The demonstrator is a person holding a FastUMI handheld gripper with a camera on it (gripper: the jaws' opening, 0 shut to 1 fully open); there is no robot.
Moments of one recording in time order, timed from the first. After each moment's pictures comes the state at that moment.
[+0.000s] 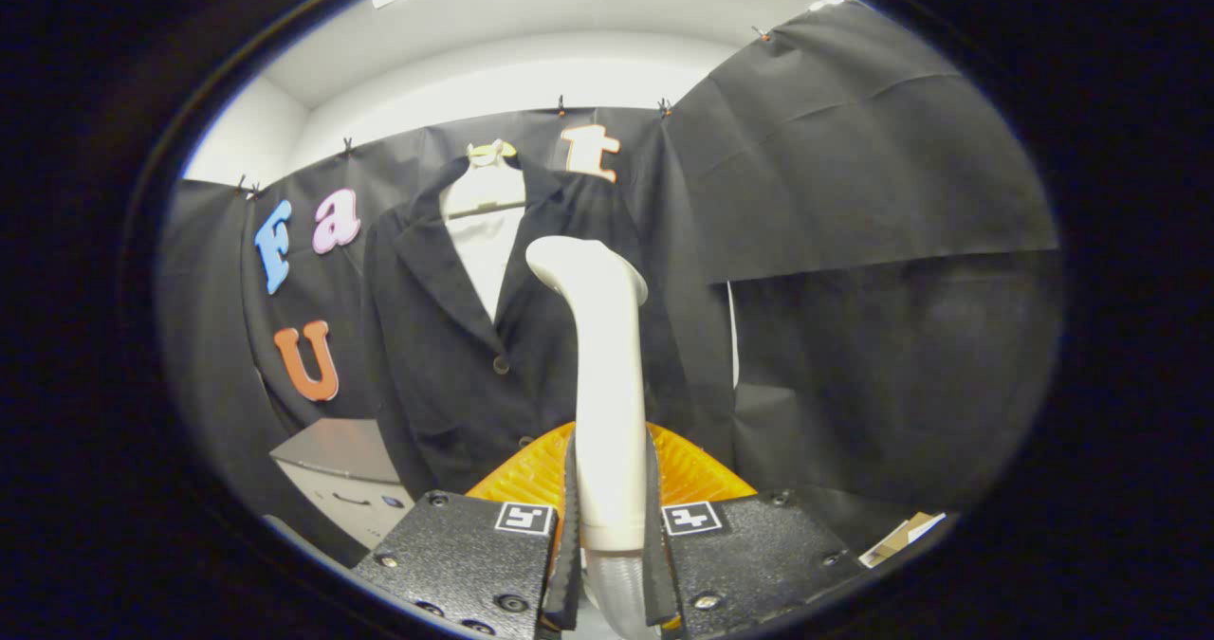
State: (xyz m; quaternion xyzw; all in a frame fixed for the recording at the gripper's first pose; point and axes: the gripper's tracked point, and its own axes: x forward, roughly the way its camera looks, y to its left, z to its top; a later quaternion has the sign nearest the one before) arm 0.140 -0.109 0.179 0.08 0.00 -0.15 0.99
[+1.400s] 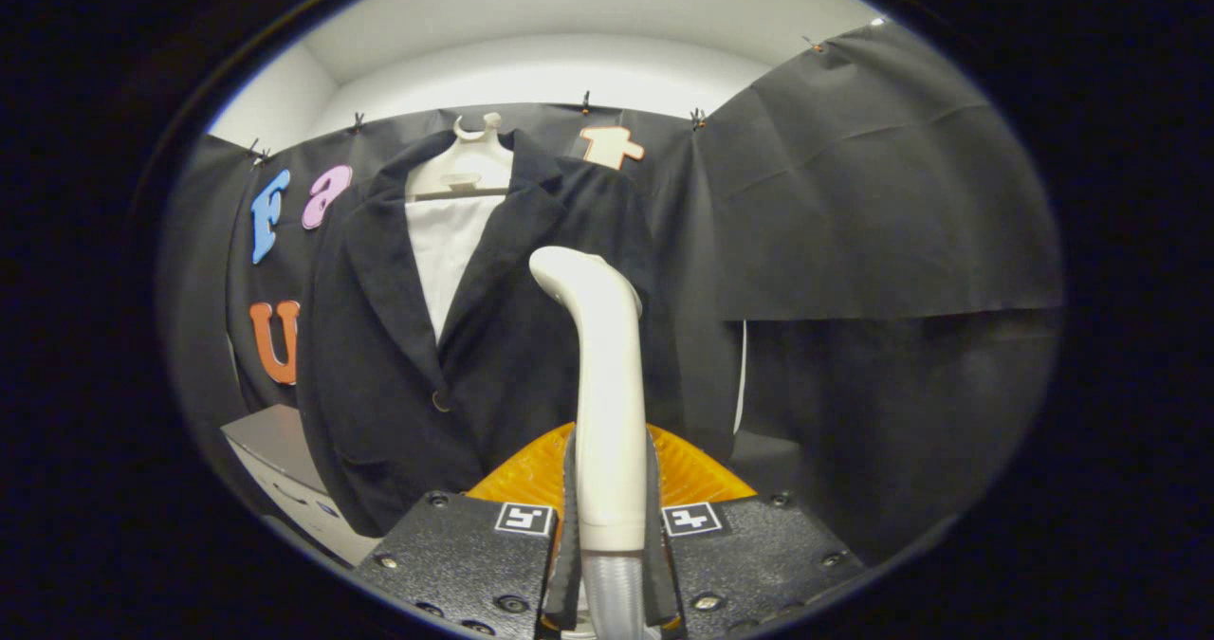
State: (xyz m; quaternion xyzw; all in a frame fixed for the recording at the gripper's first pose) arm 0.230 -0.157 0.158 0.02 0.01 -0.14 0.99
